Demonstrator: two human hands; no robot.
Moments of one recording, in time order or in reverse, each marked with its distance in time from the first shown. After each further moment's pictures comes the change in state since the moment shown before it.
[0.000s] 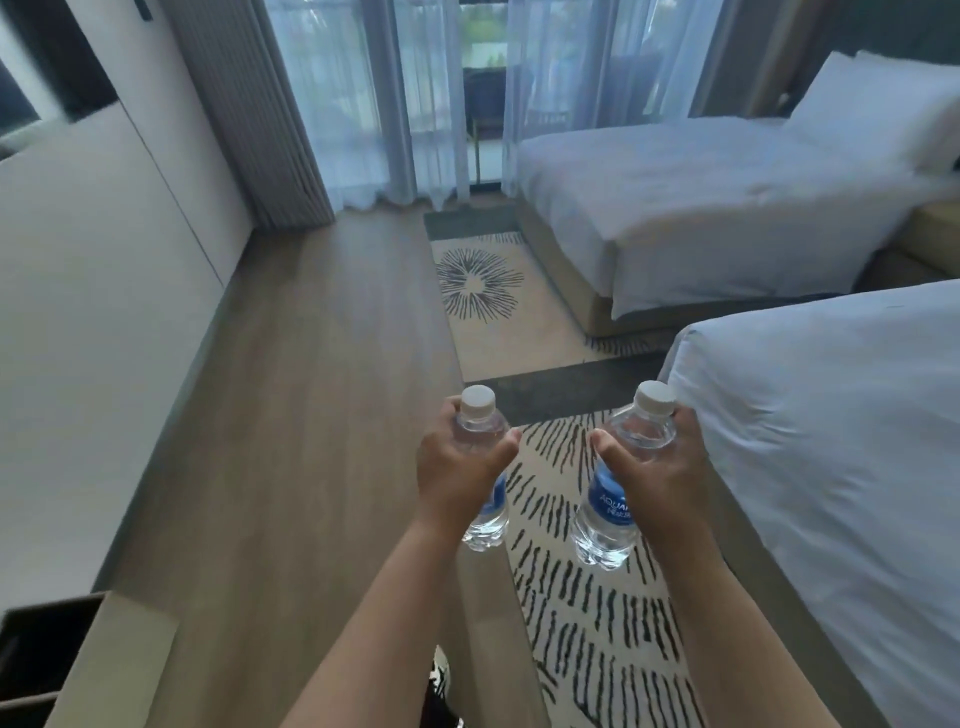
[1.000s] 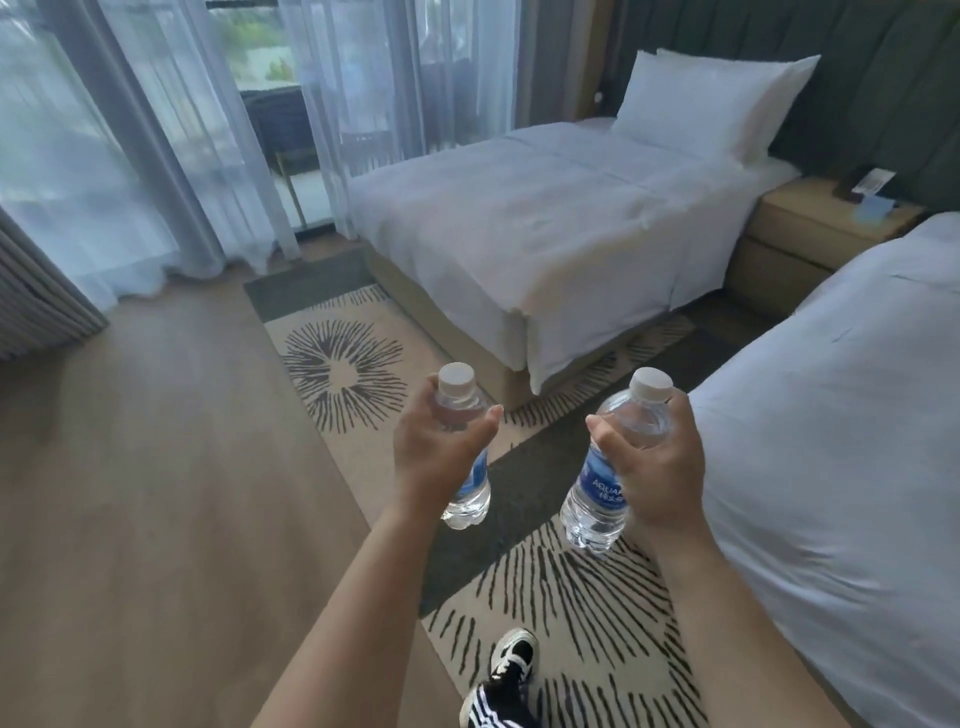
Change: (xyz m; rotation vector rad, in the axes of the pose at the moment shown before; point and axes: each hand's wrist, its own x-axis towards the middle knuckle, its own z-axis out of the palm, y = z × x) left_hand 0.597 -0.050 0.204 -0.057 -0.386 0.104; right_hand 0.512 0.103 0.184 -0.122 0.386 0.006
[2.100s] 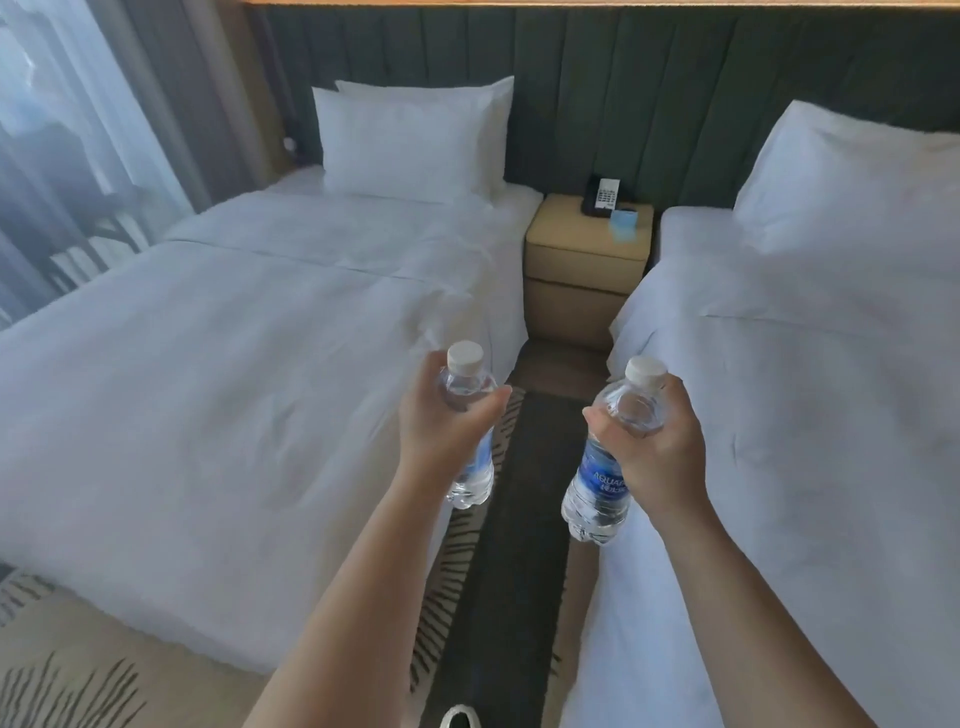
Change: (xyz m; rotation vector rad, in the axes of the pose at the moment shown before) left_hand 0.642 0.005 0.543 -0.067 -0.571 0.172; right_hand 0.670 0.217 -0.025 -0.328 0.552 0.149
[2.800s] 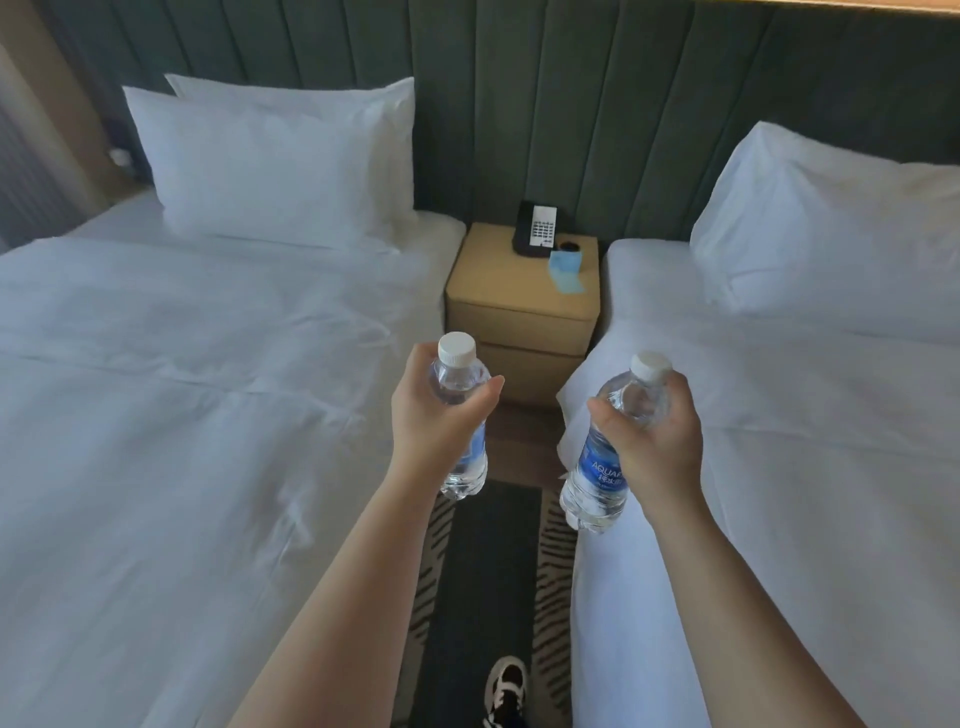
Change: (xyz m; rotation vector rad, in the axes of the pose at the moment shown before) left_hand 0.437 -0.056 0.280 -0.100 -0.146 0.021; right_hand 0.459 0.154 0.087 0.039 0.173 0.176
